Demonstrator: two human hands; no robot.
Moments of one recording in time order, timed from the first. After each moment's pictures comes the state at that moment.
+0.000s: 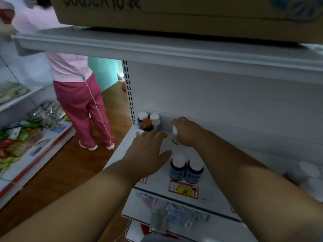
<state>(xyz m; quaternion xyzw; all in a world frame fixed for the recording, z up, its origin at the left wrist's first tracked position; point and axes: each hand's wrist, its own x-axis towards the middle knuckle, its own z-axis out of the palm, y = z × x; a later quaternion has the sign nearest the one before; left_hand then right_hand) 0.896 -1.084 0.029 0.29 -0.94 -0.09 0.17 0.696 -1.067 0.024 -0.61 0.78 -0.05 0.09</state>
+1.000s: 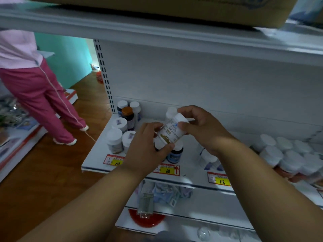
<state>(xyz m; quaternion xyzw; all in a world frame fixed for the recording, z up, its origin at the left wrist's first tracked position) 0.883 -1.032 0.008 0.24 -0.86 -0.29 0.34 0.717 -0.929 0.071 -0.44 0.69 -0.50 0.26</state>
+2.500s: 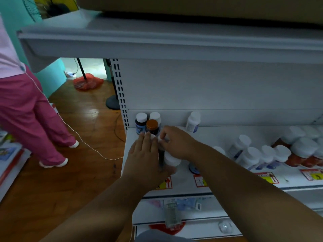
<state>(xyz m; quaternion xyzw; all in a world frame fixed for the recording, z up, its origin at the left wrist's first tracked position) 0.943 -1.172 -0.032 0.19 -0.98 -0.04 0.10 0.801 -1.095 0.008 -0.48 0.83 -0.25 0.16</state>
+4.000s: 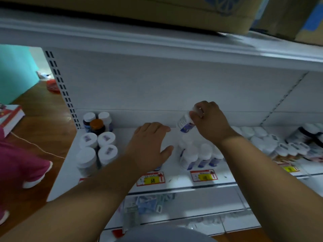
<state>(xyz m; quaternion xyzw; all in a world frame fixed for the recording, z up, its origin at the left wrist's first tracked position) 0.830 -1.046 0.027 0.06 -0.96 -0.14 0.21 0.662 -0.901 0.079 -0.38 0.89 -0.23 -0.14</state>
